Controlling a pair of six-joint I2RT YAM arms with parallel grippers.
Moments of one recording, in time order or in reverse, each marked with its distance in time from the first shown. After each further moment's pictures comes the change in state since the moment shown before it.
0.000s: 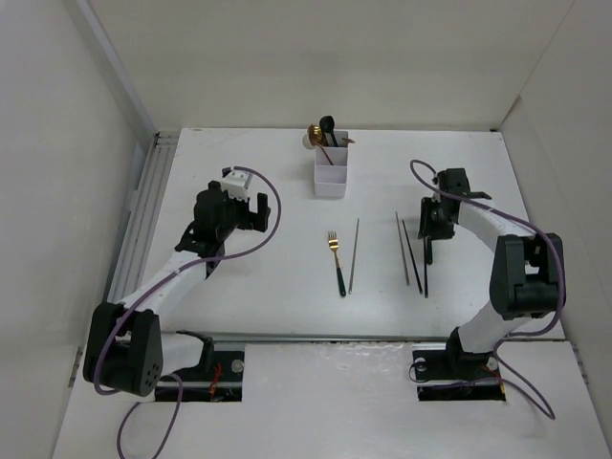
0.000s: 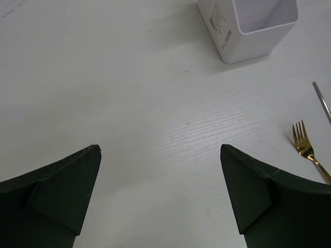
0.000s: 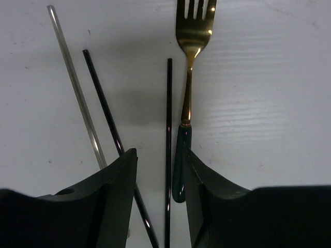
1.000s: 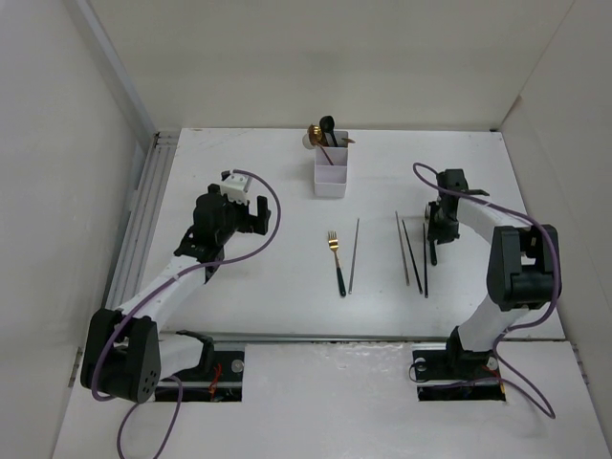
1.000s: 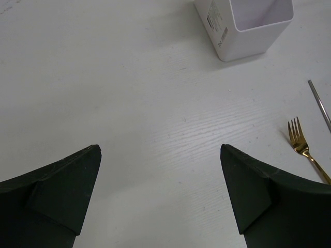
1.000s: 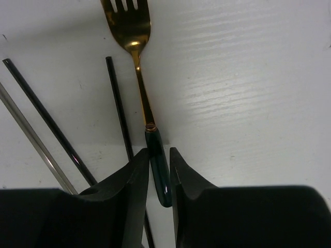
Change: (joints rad) left arm -0.019 -0.055 -0.037 0.004 -0.006 -0.016; right arm -0.029 0.060 0.009 -0.067 0.149 0.042
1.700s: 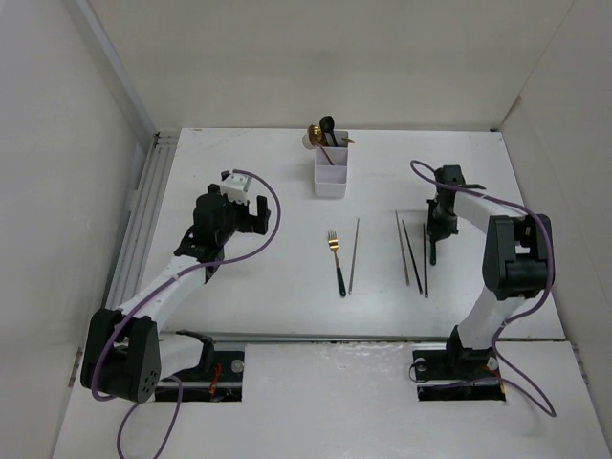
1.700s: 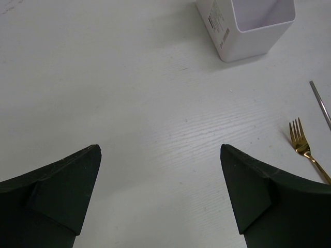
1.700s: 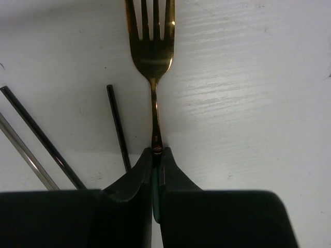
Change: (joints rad) left arm 0.000 0.002 0.000 0.000 -0.006 0.000; right arm -0.006 0.094 0.083 -0.016 0.010 -0.033
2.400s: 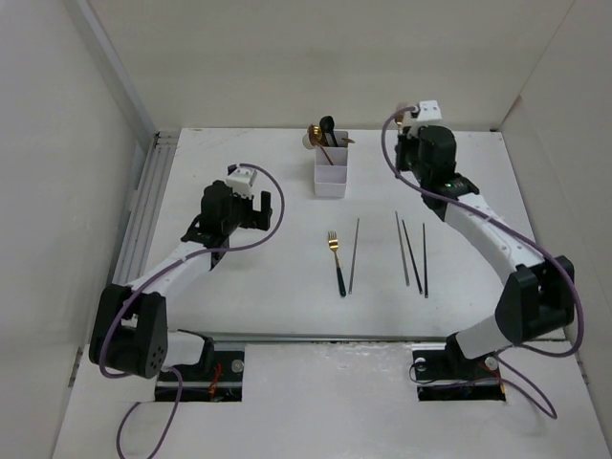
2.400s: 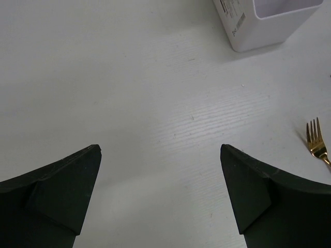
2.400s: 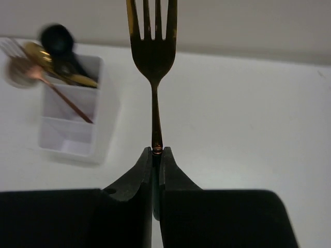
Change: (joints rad) left arm 0.000 0.117 0.061 -0.033 -0.011 0.004; right arm 0.271 -0.333 0.067 0.545 0.072 -0.095
